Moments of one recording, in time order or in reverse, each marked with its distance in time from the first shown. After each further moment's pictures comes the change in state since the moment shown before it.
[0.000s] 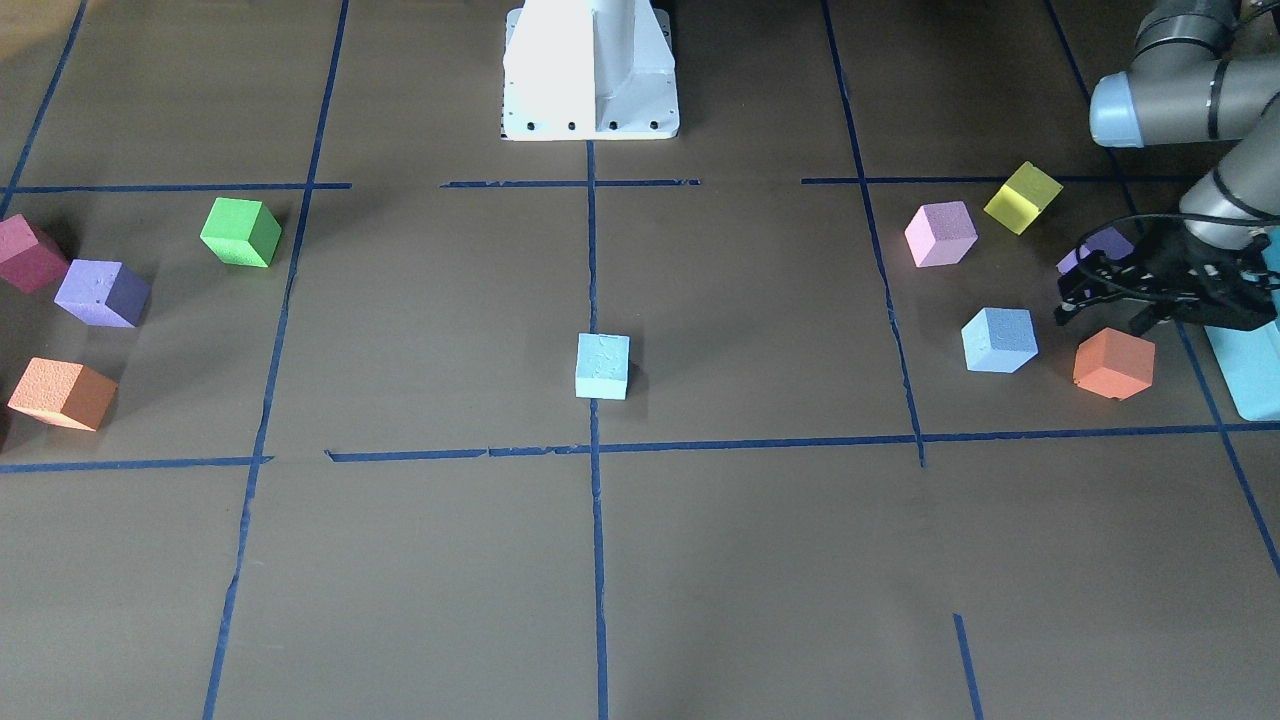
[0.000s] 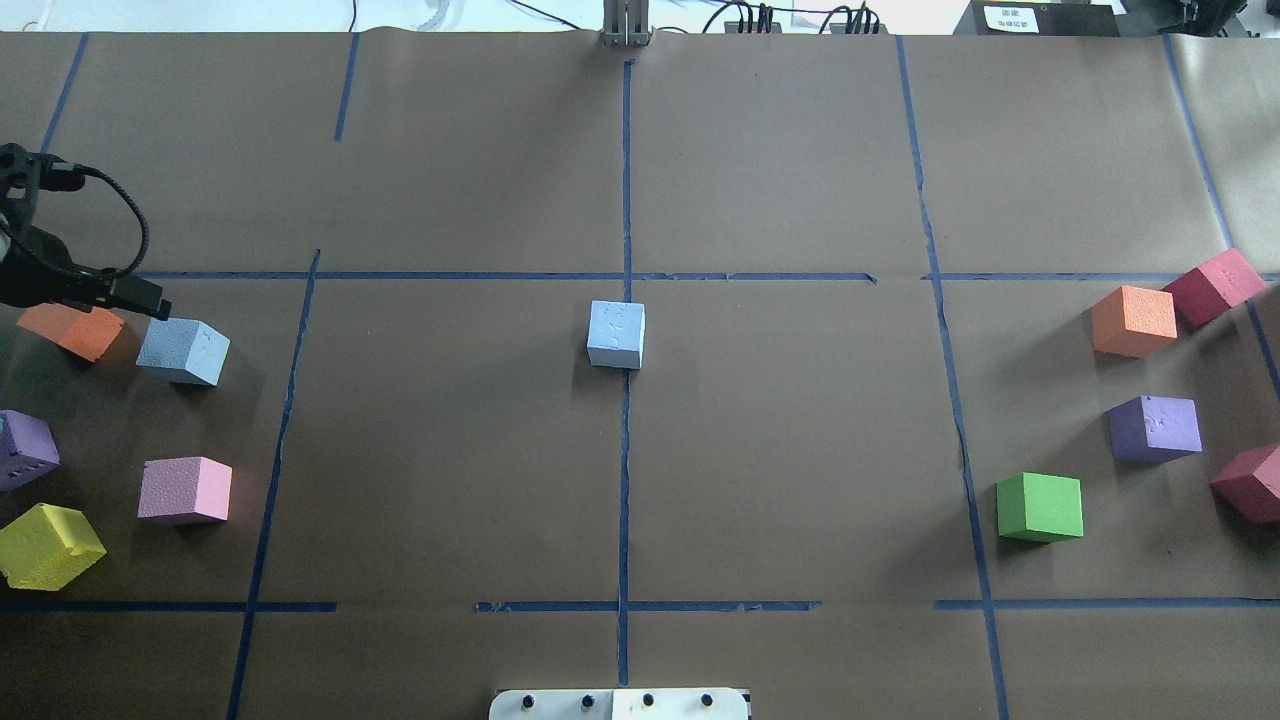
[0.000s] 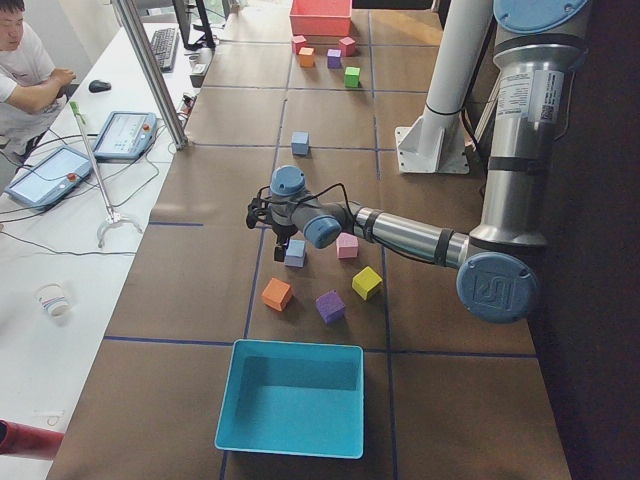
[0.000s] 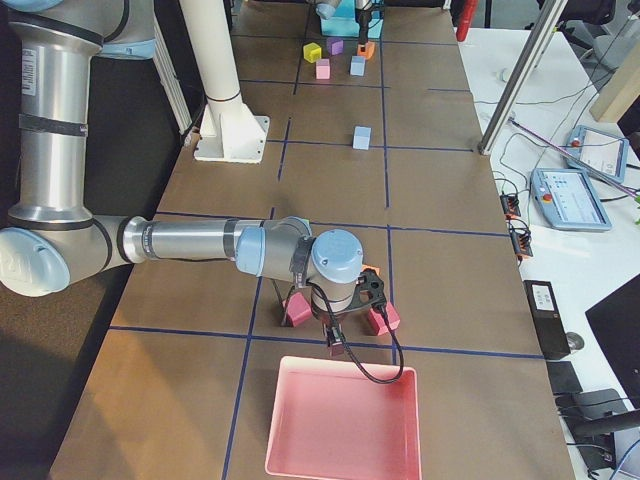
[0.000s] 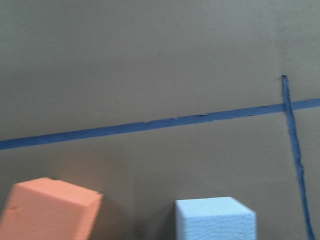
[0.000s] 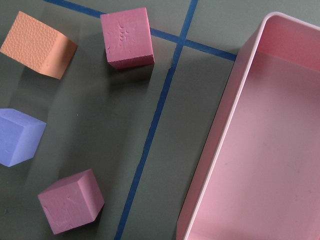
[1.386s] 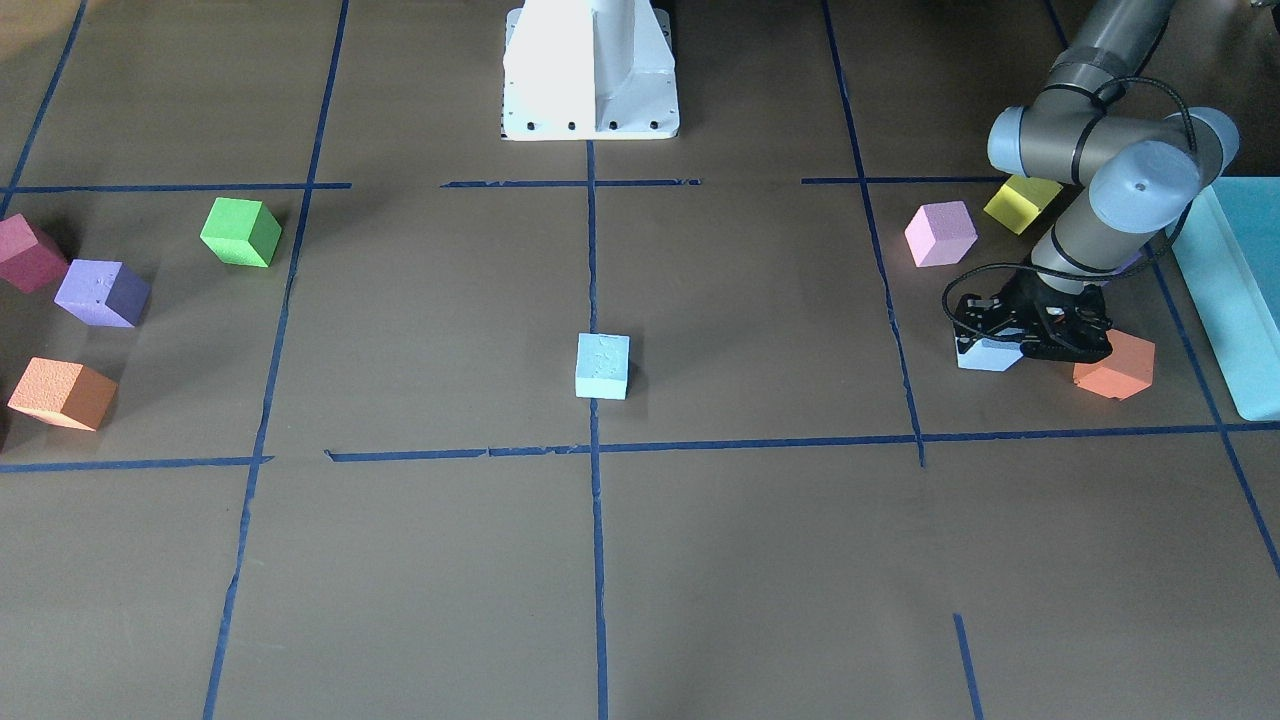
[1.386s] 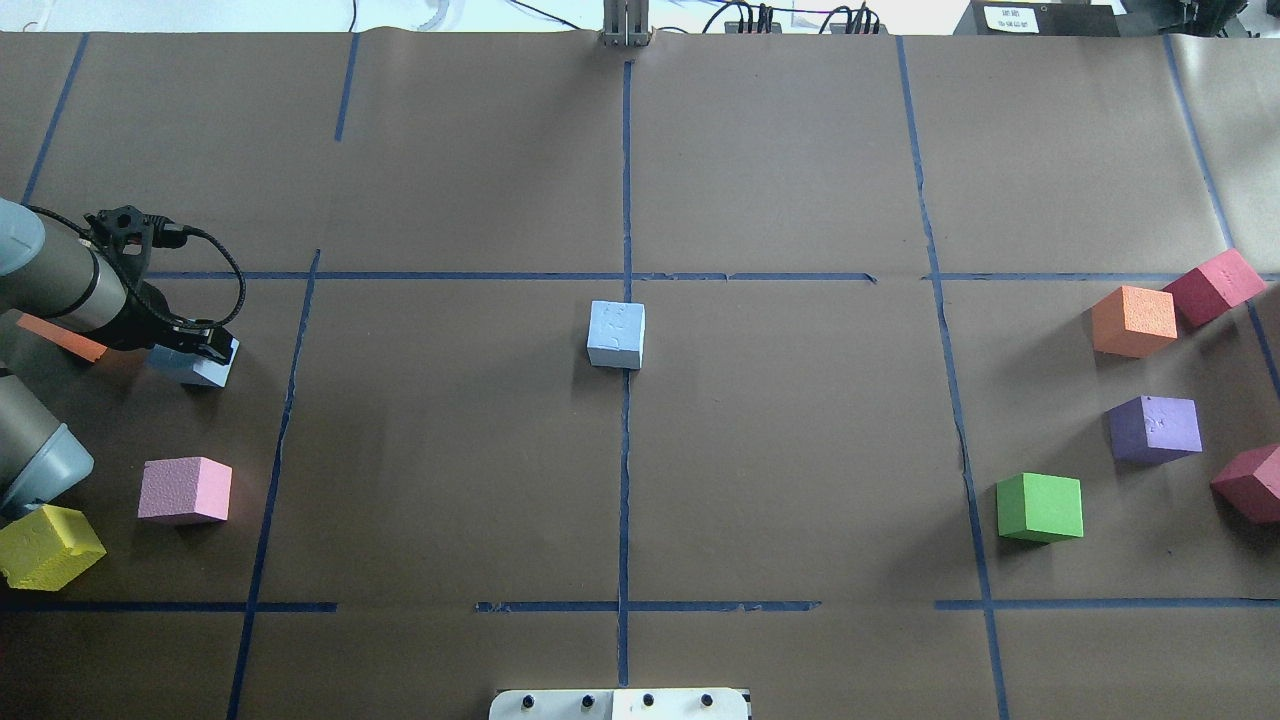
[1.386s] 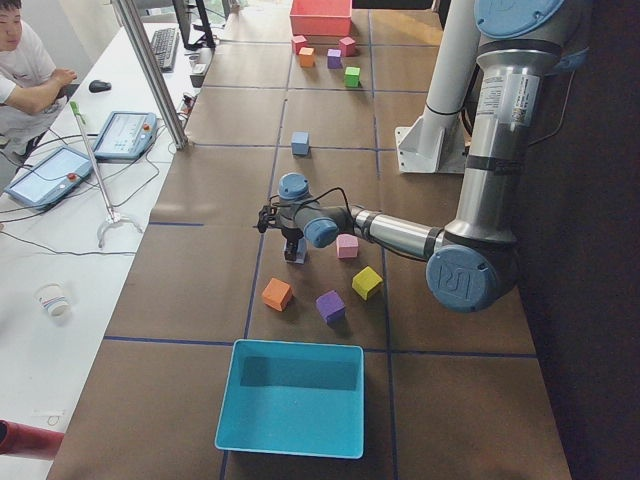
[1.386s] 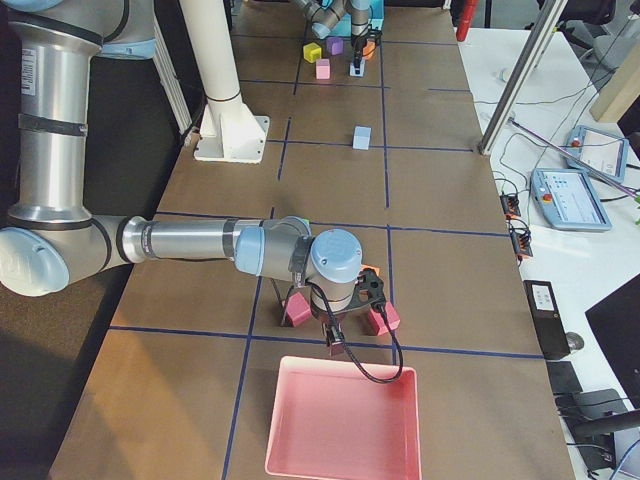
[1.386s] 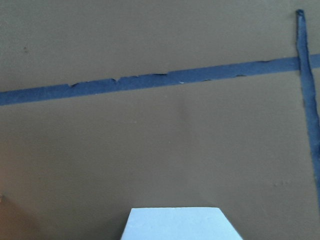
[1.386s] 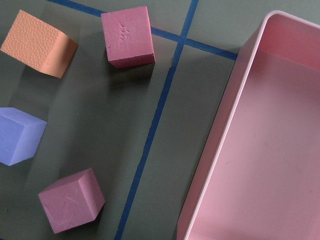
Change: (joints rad) left arm 0.118 -0.066 0.092 0.010 0.053 -0.044; right arm 0.000 -0.003 0.004 0.000 0.002 -0.001
